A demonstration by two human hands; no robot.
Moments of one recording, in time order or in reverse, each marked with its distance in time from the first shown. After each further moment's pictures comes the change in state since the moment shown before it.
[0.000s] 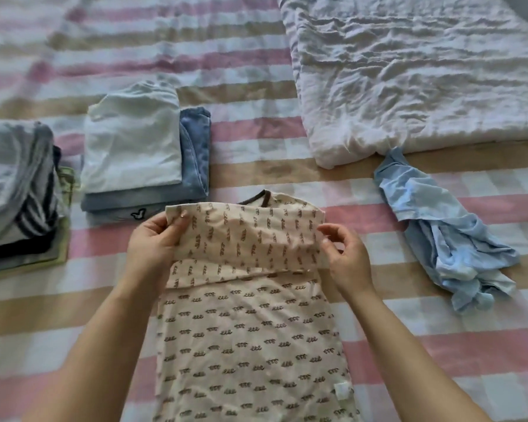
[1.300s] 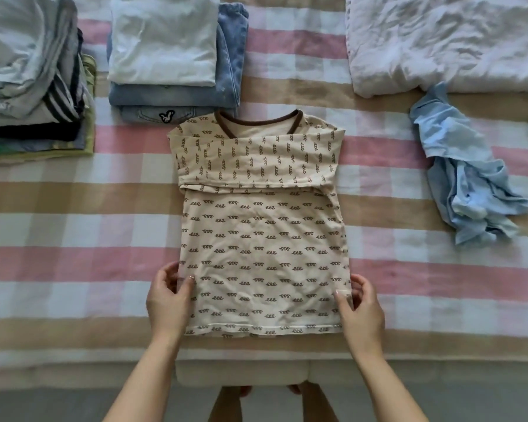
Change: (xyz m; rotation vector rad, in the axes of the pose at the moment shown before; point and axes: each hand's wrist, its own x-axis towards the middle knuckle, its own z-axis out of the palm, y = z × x) left_hand -0.157 -0.175 -0.096 0.515 0.412 -0.117; right_hand -0.193 0.085 -0.009 -0.236 0.012 0.313
